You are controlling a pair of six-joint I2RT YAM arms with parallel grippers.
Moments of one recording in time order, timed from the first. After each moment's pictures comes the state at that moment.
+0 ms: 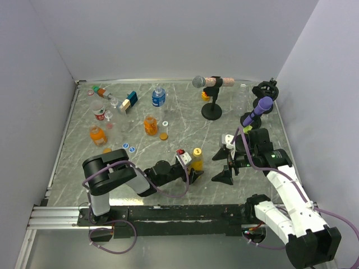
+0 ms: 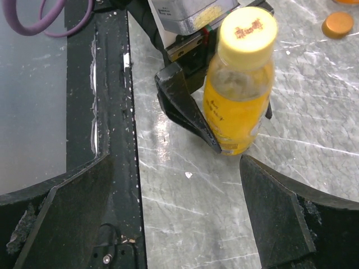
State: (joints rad) left arm -1.10 1.83 0.47 1.29 -0.01 -0.10; right arm 0.20 0.84 0.77 -0.91 -1.07 -0.77
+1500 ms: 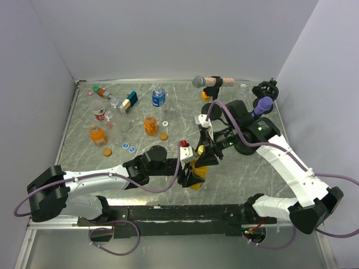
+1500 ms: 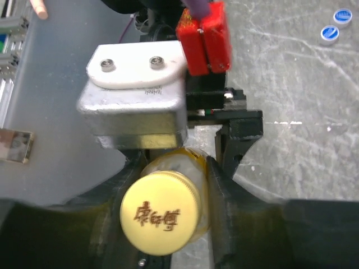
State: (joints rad) left arm -1.11 1.27 0.69 0.42 0.38 -0.14; right arm 0.57 1.19 1.32 -1.05 -1.00 -0.56
